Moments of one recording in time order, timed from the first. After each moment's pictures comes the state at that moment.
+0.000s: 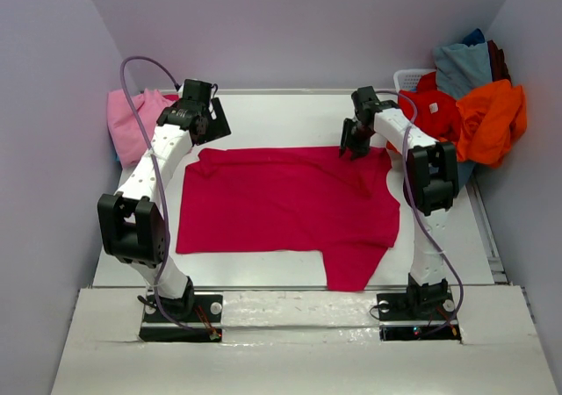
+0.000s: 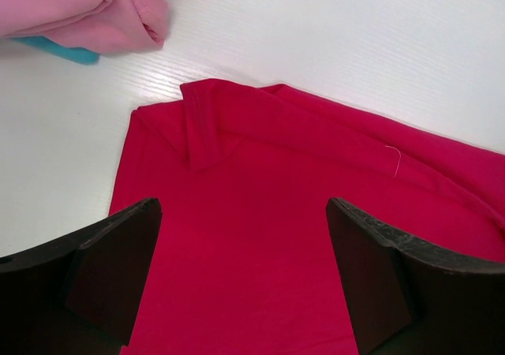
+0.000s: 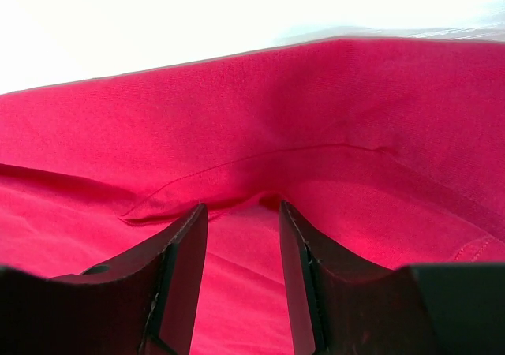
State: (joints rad) left arm -0.22 1.64 1.52 -0.74 -0.26 -0.47; right arm 0.23 2.19 1.84 -0.84 -0.10 0.44
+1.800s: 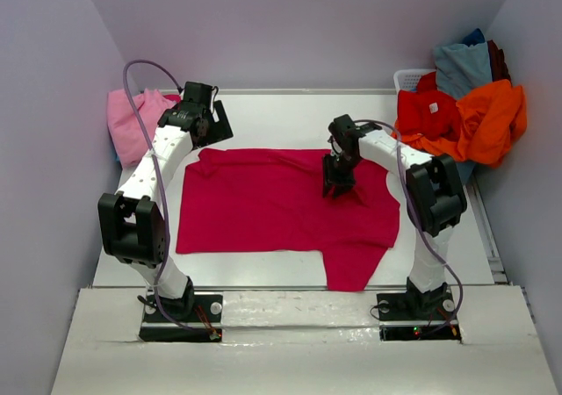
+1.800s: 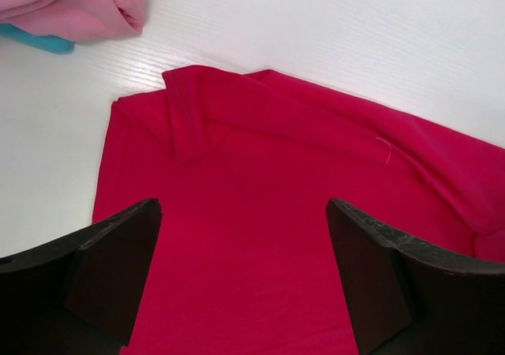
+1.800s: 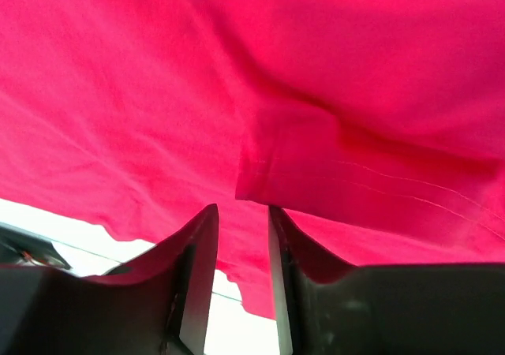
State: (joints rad) left arm -0.22 1.64 1.50 -0.73 -0.21 -0.47; right arm 0.41 1.96 1.50 -0.92 -0.26 0.43
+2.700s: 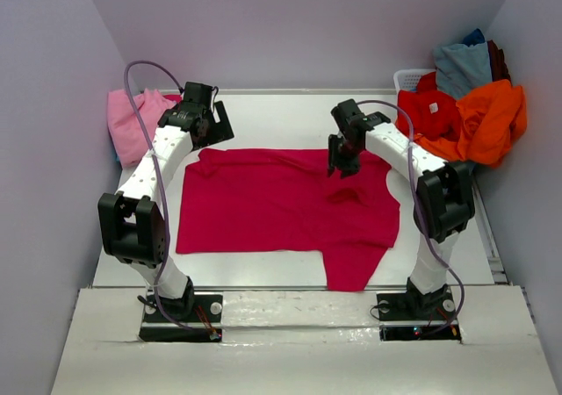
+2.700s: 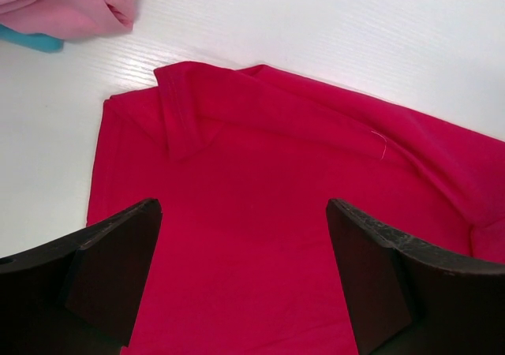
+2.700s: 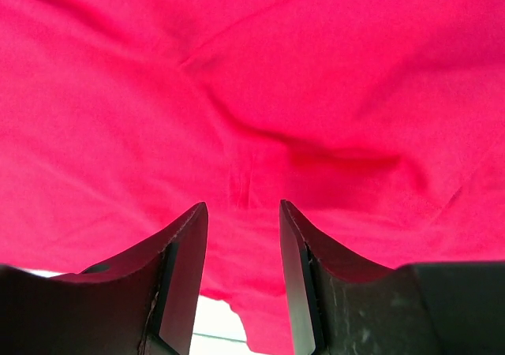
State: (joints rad) left arm -0.22 1.64 1.50 -0.74 -0.19 -0.47; right arm 0.43 1.89 1.59 -0.91 -0.02 0.51
